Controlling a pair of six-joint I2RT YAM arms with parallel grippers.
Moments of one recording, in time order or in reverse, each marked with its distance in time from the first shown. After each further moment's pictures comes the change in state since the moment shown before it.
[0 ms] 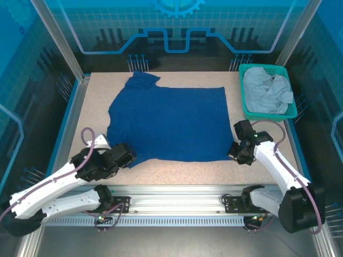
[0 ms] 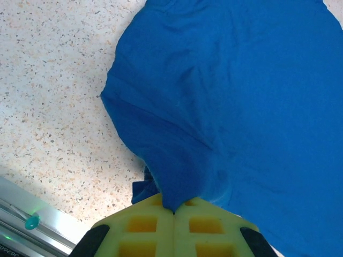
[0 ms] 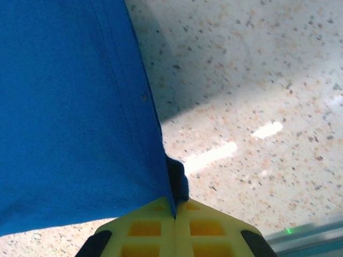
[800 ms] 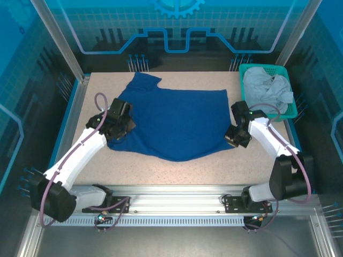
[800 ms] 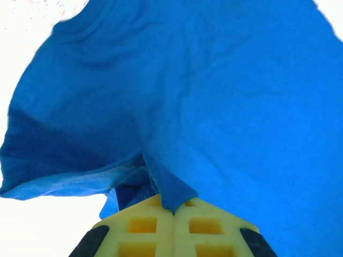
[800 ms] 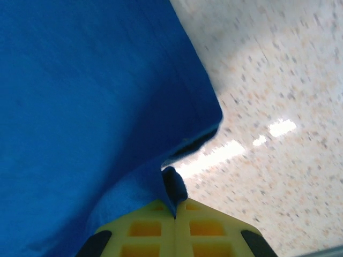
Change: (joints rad) left arm 0.635 0.400 0.152 0.501 0.439 0.645; right arm -0.044 0.340 0.312 0.004 -0.027 0.021
